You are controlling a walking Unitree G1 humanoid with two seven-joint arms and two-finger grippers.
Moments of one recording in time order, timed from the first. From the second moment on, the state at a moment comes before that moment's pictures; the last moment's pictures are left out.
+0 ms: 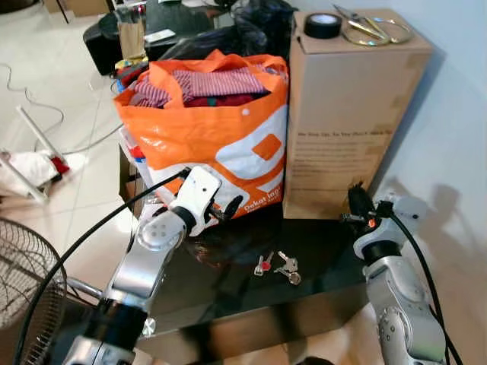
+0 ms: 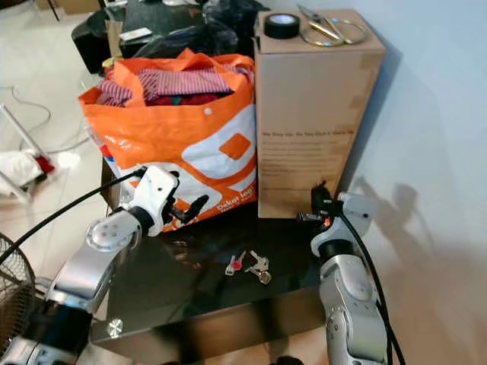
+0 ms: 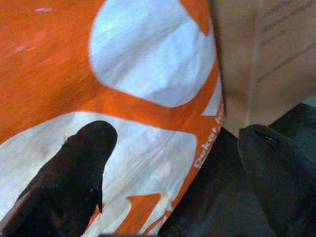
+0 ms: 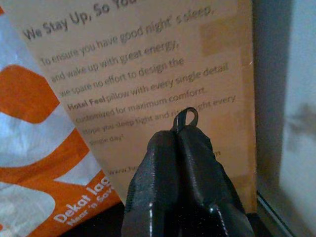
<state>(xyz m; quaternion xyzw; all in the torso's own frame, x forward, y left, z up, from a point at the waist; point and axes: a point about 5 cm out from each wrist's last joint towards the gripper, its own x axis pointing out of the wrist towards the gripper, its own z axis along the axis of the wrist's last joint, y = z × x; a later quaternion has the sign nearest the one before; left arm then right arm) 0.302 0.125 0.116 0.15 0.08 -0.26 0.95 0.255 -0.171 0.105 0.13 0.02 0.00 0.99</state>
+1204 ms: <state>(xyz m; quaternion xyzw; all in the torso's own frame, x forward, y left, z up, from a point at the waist) 0.297 0.129 0.115 0.13 0.08 -0.20 0.97 0.278 -0.173 0.122 0.14 0.03 0.04 0.99</state>
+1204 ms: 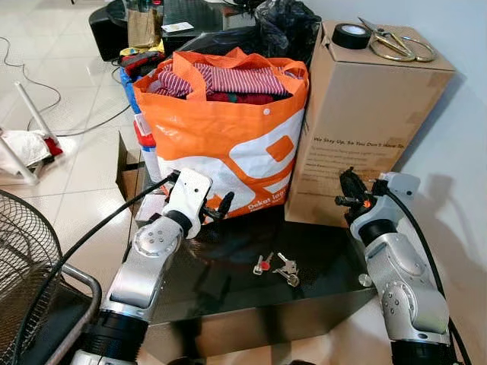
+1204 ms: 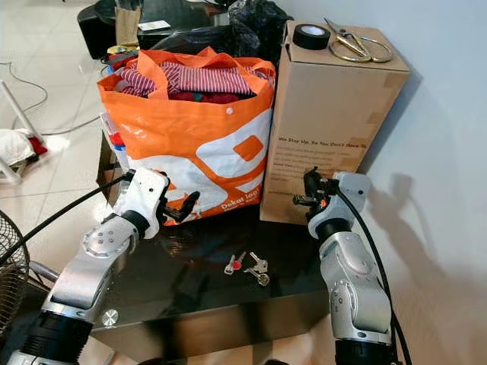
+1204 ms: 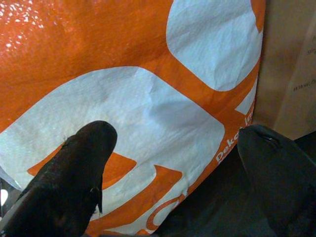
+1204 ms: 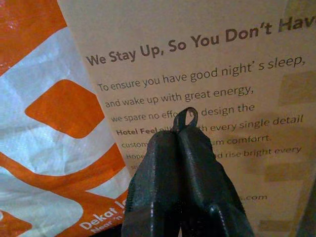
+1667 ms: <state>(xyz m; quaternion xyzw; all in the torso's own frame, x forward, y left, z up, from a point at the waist) 0.297 0.132 0.116 0.13 0.08 -0.20 0.97 0.277 -0.182 0.115 0.16 0.05 -0.02 0.99</state>
